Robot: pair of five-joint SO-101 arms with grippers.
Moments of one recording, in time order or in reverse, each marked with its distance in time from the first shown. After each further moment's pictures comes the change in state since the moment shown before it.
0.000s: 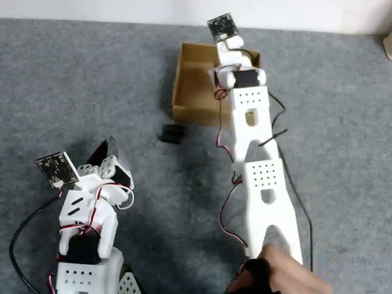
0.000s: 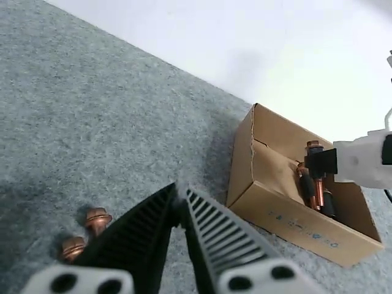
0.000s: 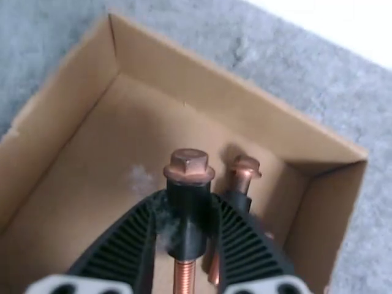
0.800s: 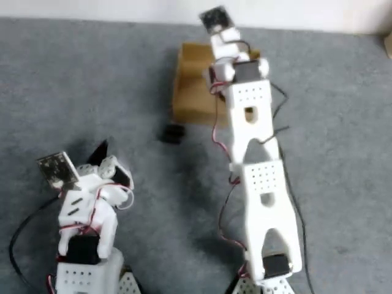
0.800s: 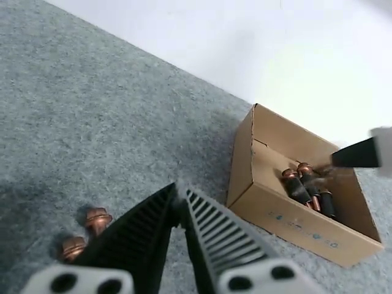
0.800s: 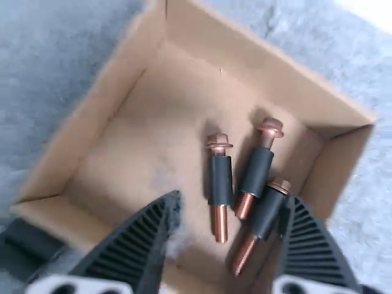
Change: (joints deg) left arm 0.0 0.0 0.0 0.0 0.0; right arm -2.9 -9.8 -5.5 21.9 0.0
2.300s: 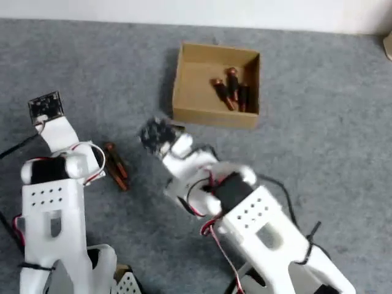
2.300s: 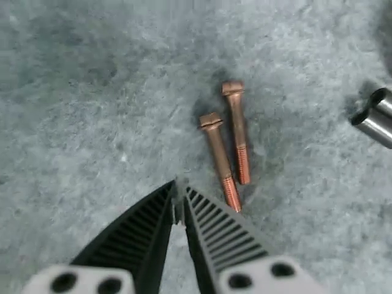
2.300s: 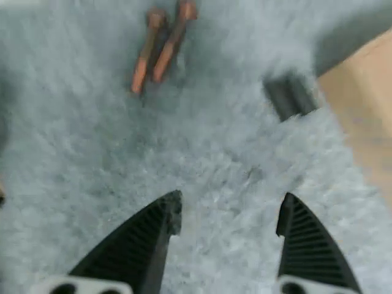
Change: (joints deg) left arm -14.2 60.9 -46.8 35.3 -13.0; right arm -30.0 -100.5 134.9 -29.2 -0.3
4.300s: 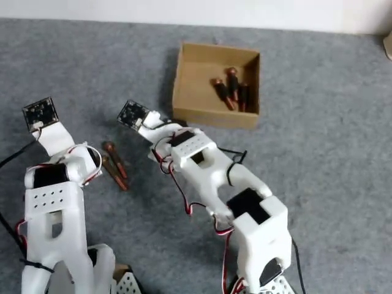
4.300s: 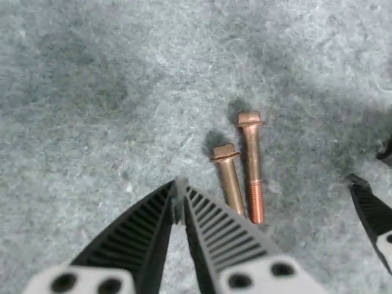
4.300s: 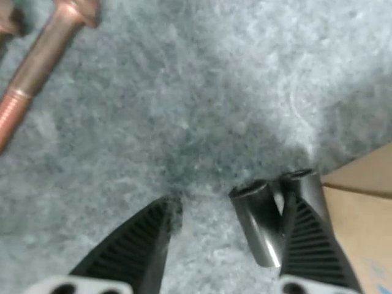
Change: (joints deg) left arm -3.2 0.9 8.2 -14.2 0.5; right arm 7.0 61.8 -26.9 -32.2 14.5
